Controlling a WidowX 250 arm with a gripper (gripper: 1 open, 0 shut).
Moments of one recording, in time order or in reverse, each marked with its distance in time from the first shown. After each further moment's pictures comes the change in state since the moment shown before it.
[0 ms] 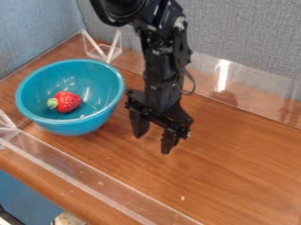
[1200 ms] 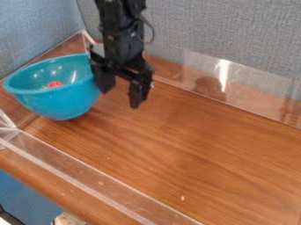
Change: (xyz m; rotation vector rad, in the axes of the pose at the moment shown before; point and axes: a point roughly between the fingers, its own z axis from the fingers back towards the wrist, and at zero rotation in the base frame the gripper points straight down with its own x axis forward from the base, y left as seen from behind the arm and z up) arm -0.006 0.078 0.054 0.089 -0.085 0.071
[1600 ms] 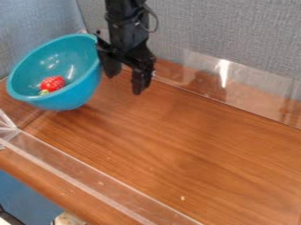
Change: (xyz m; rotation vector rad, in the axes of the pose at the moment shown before) arm 0.021 0.023 0.001 0.046 -0.049 -0.044
